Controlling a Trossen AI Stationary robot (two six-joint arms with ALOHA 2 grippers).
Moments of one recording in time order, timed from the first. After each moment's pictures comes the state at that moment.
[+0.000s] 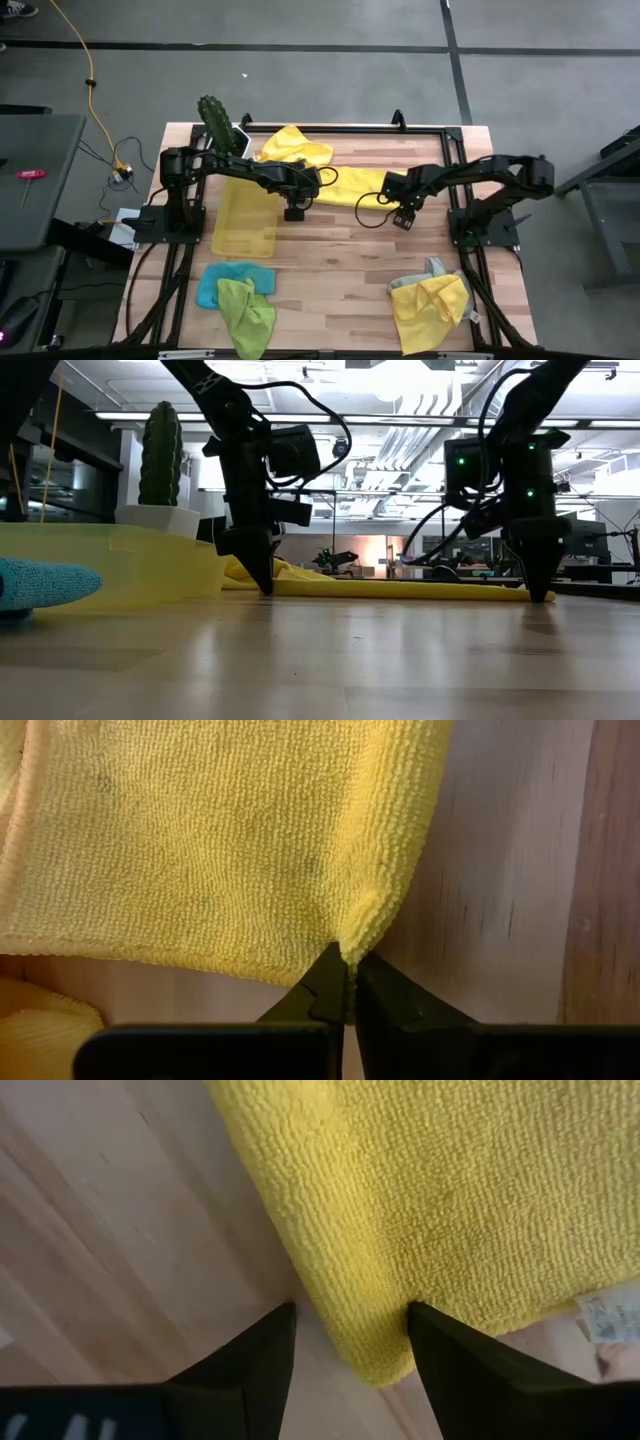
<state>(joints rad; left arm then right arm) 0.33 1.90 1.14 -0.53 -0.17 0.25 -0.29 1.49 0.66 -0.76 0.00 0.18</state>
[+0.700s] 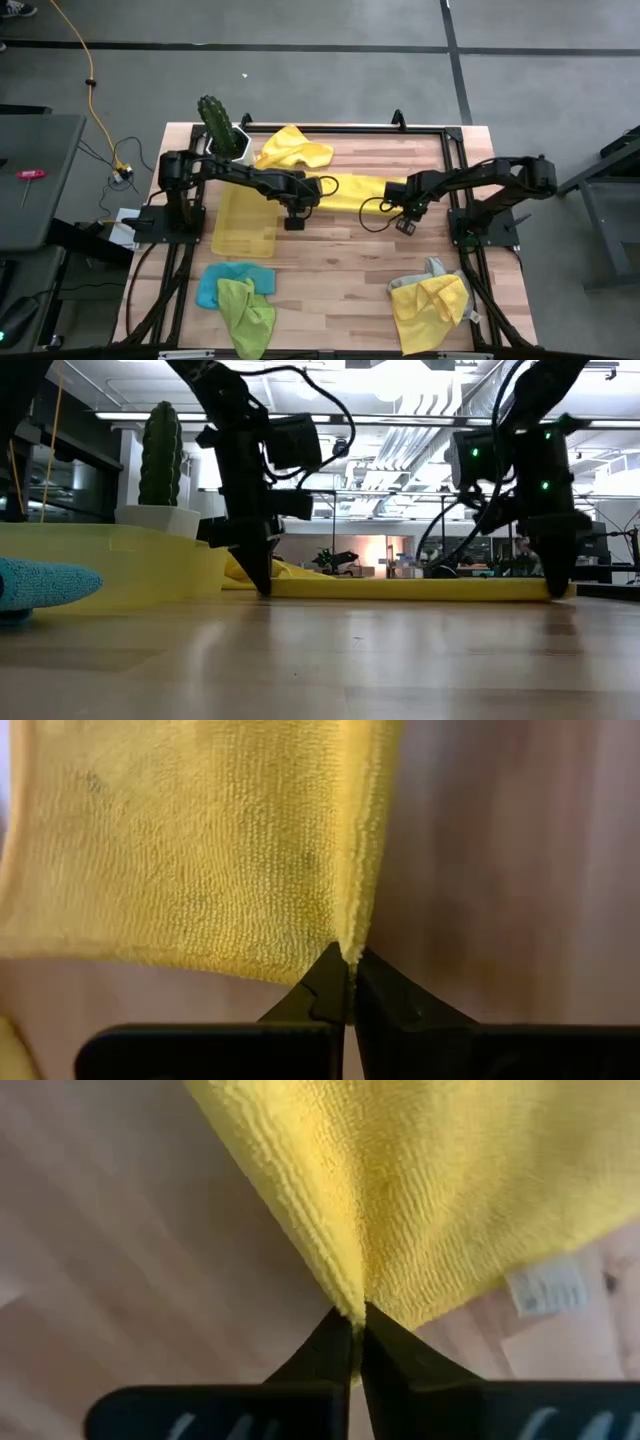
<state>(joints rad) 0.25 1.89 1.14 -0.58 -0.13 0.16 -0.17 1.43 0.68 -0.90 0.04 0.35</state>
